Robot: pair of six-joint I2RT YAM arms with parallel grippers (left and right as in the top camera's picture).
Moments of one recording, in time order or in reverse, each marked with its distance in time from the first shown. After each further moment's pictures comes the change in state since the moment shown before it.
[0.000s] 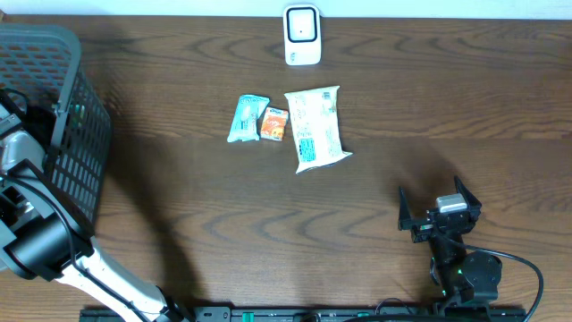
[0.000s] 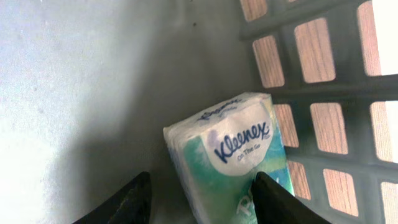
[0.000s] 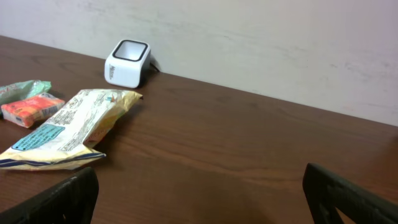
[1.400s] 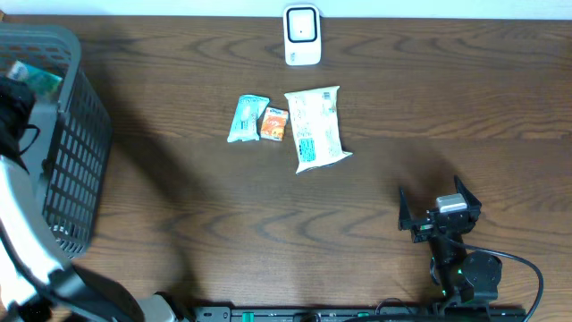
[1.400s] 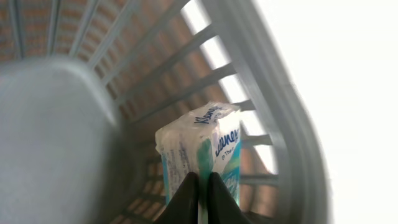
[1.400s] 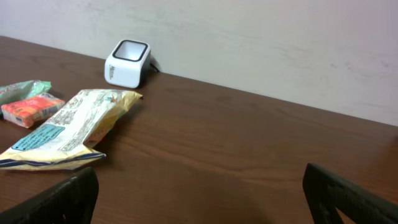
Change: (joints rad) left arm 0.004 -0.561 -0.028 -0.172 0.108 0.018; right arm 0.000 0.000 0.000 0.000 0.000 0.000
